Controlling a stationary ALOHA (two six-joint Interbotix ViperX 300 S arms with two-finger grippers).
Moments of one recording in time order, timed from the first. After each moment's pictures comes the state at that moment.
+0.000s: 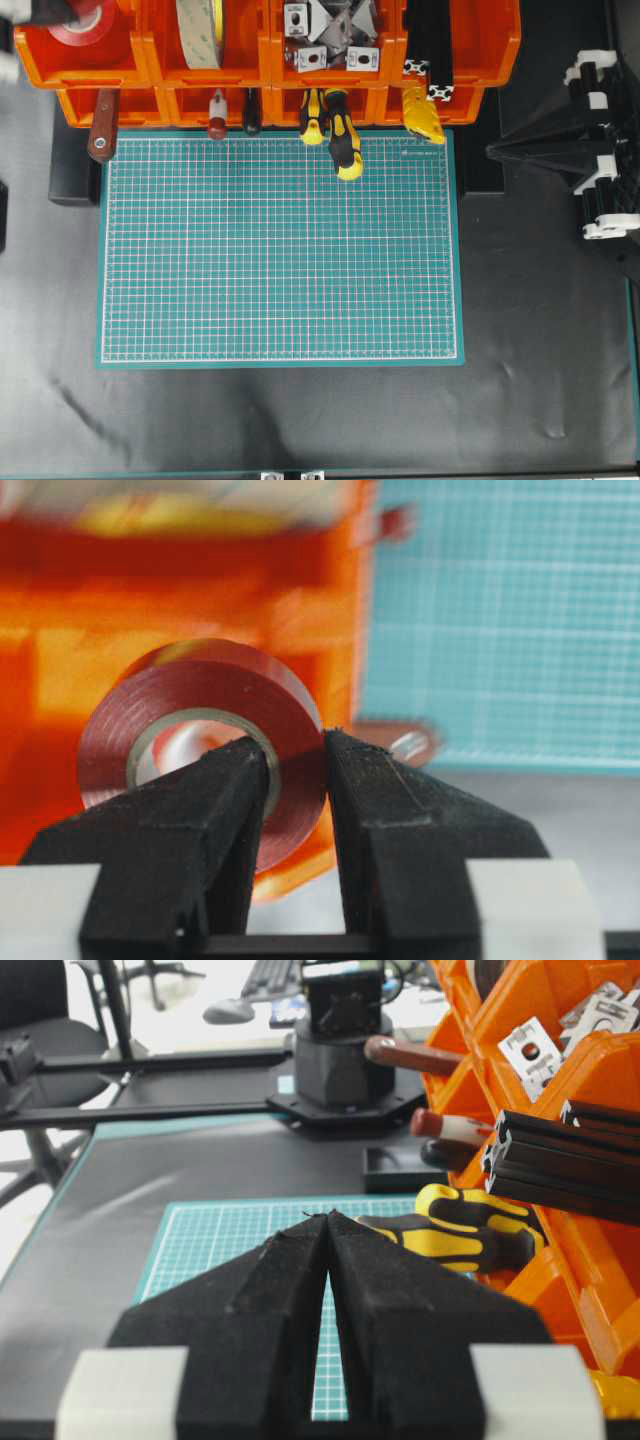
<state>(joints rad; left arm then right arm) 0.13 -0.31 -0.18 0.08 1.56 0.18 0.02 -0.98 1.19 0.00 -0.14 0.04</state>
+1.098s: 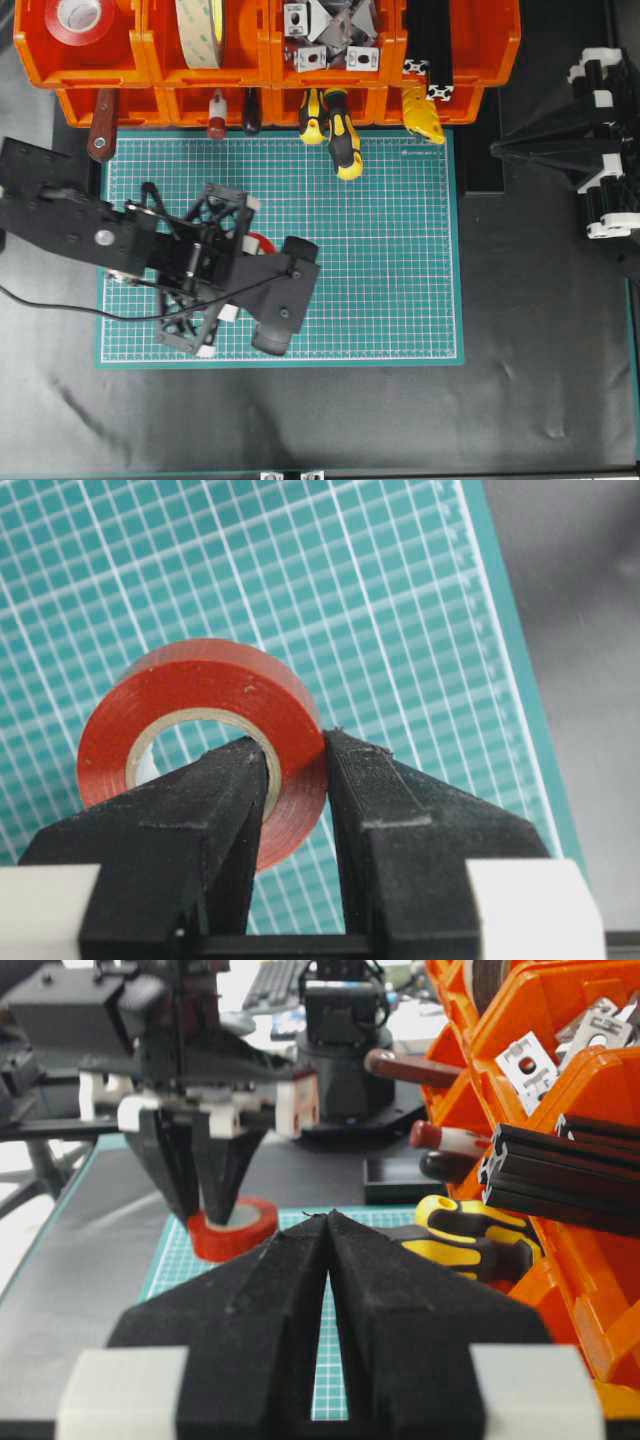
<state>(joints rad) -0.24 0.07 0.25 0.08 0.86 0.06 0.02 -0.99 1.19 0.00 -0.15 0.04</state>
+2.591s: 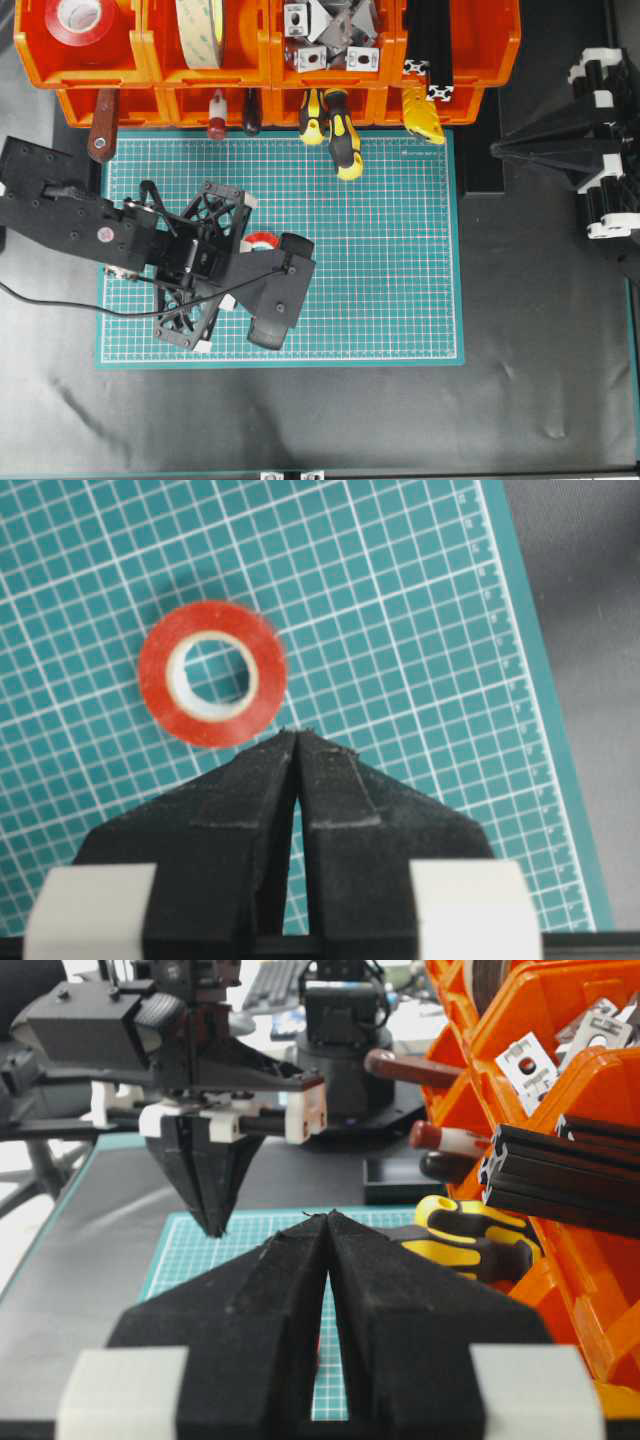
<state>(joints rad) -0.23 0.06 0.28 0.08 0.86 0.06 0.02 -0.99 1.19 0.00 -0.14 0.04</state>
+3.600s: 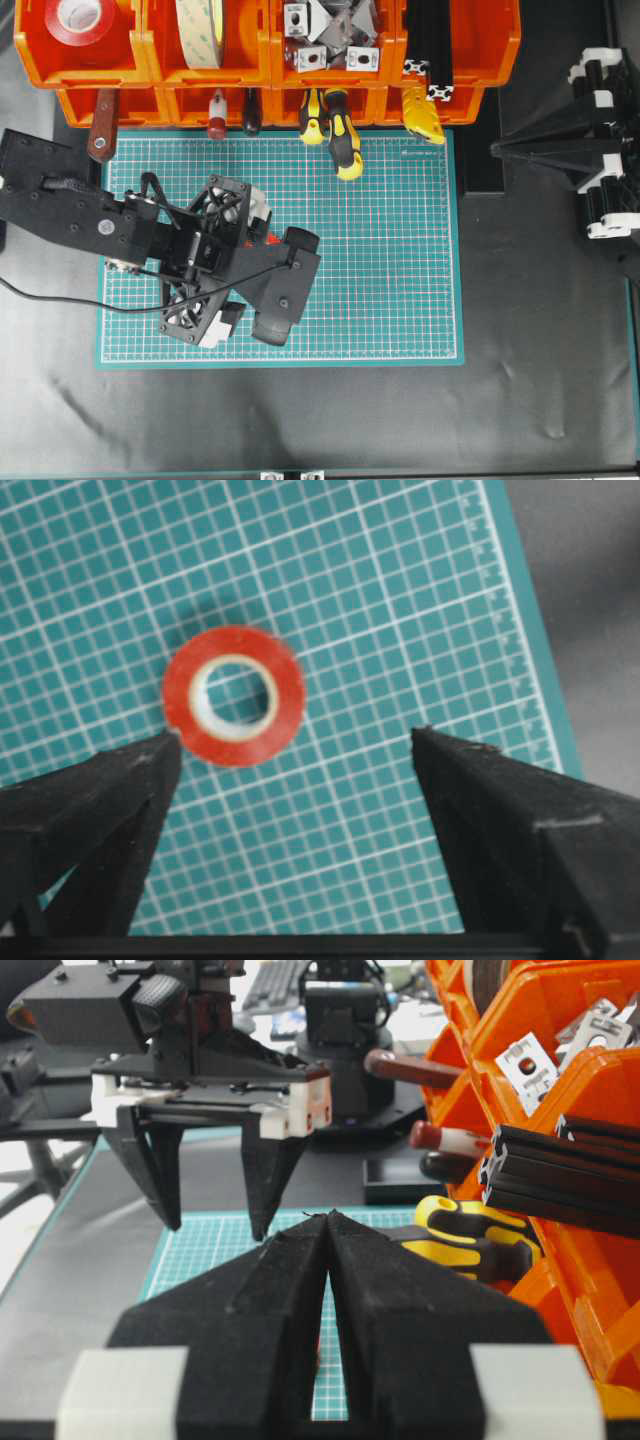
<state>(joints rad) -0.23 0.05 0.26 0.08 0.85 0.07 0.02 -0.99 1.19 0.00 -0.15 0.04</state>
